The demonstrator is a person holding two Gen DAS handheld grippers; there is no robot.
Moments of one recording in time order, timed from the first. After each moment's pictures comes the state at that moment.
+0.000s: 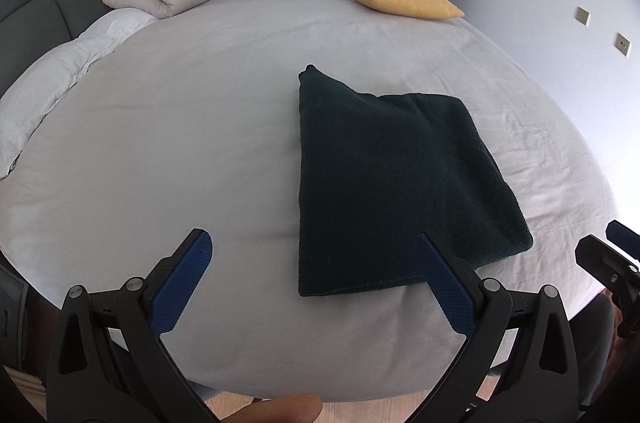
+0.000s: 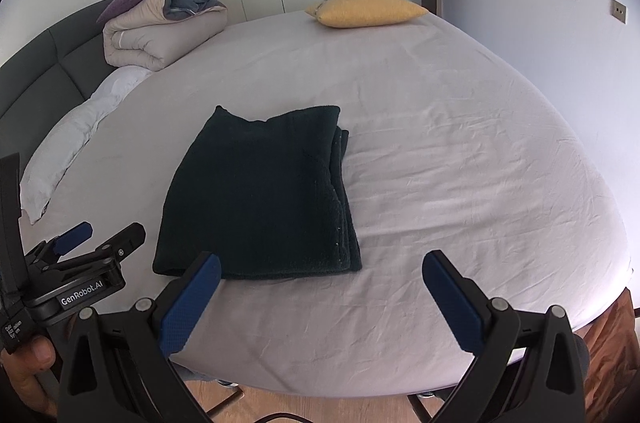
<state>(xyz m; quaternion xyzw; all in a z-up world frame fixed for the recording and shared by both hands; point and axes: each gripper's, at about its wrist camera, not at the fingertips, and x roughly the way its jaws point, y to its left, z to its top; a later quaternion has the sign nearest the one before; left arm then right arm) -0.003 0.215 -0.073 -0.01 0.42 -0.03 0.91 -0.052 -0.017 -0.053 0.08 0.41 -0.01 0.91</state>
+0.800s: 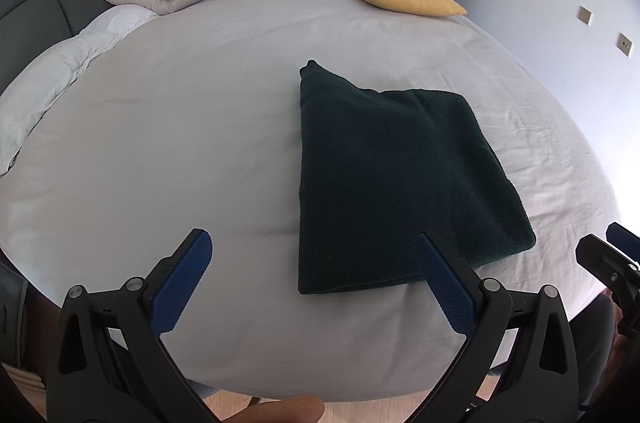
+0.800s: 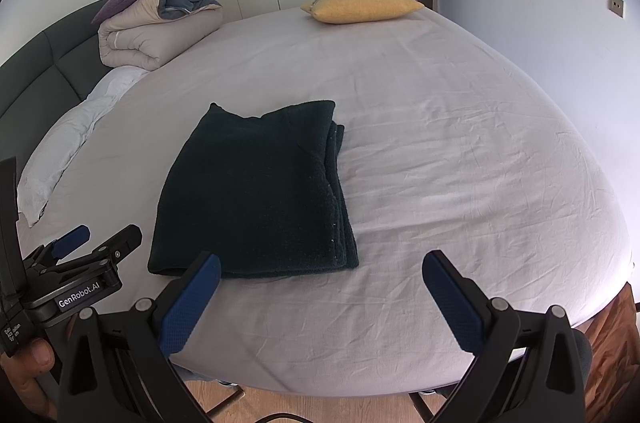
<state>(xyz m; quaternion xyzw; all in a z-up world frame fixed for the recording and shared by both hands) -0.003 0.212 -0.080 -0.01 0.42 -0.03 0.91 -0.050 -0.022 -0.057 0.09 0.41 -0.01 0.91</state>
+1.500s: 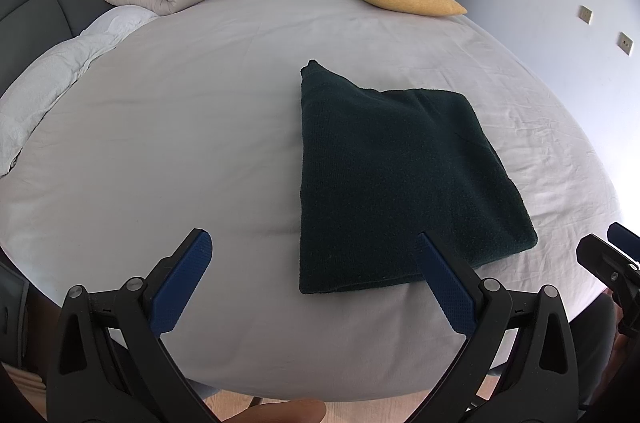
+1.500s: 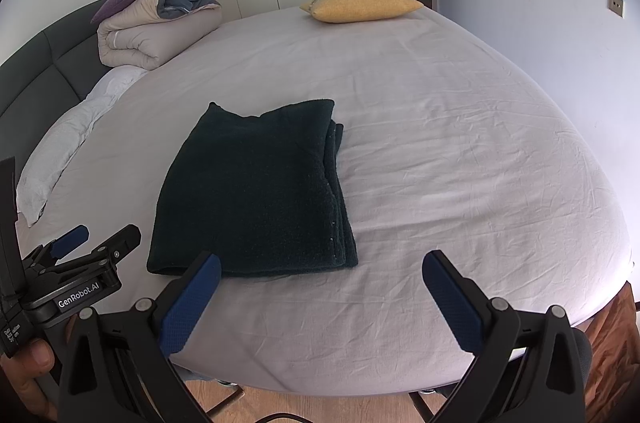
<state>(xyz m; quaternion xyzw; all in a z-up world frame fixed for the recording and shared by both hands) -0.002 0.212 -0.080 -0.01 0.42 -0.03 0.91 -0.050 -0.023 -0.059 0.08 0.41 -0.02 0.91</state>
